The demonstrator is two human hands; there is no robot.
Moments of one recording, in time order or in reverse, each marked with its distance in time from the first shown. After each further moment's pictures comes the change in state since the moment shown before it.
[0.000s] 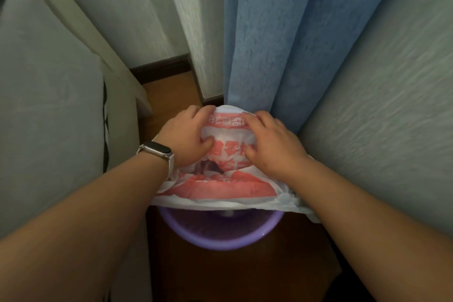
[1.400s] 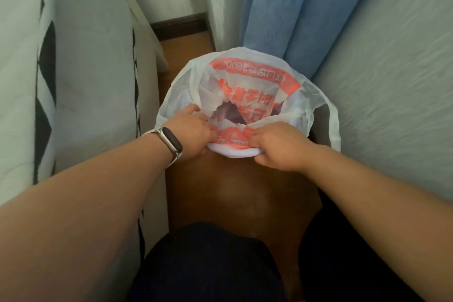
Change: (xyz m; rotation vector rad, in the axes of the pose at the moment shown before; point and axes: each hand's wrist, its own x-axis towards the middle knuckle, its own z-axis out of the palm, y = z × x) left_hand -0.116 0.032 -0.015 0.509 -0.408 0.360; right_hand -0.094 -0.017 0.002 -0.139 -0.322 -0.444
